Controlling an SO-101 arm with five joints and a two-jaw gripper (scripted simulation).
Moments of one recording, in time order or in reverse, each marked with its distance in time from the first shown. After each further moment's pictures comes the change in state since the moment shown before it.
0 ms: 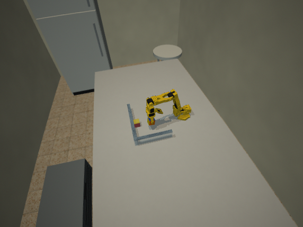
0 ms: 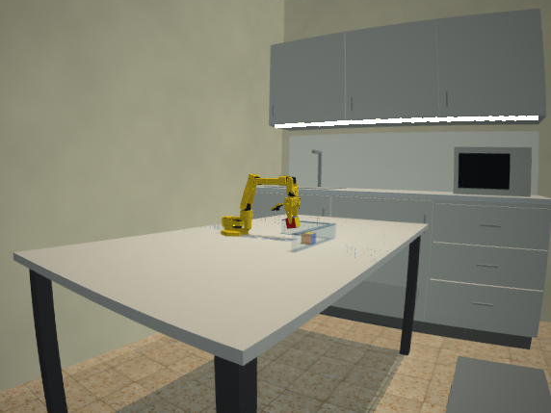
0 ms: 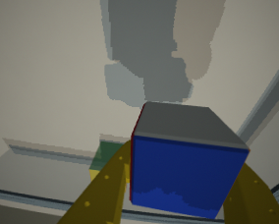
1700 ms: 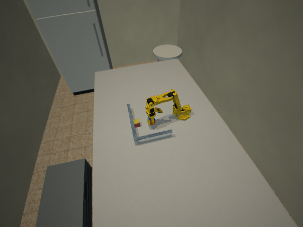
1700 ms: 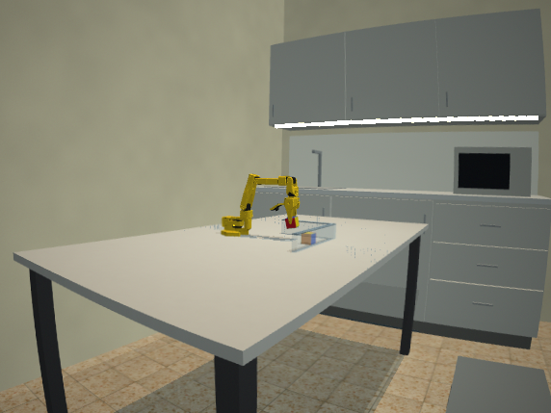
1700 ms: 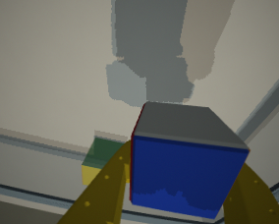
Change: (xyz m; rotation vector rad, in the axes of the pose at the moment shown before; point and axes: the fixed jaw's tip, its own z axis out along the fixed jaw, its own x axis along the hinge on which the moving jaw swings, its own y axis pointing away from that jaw) arm 0.000 0.001 0.000 0.000 -0.003 -0.112
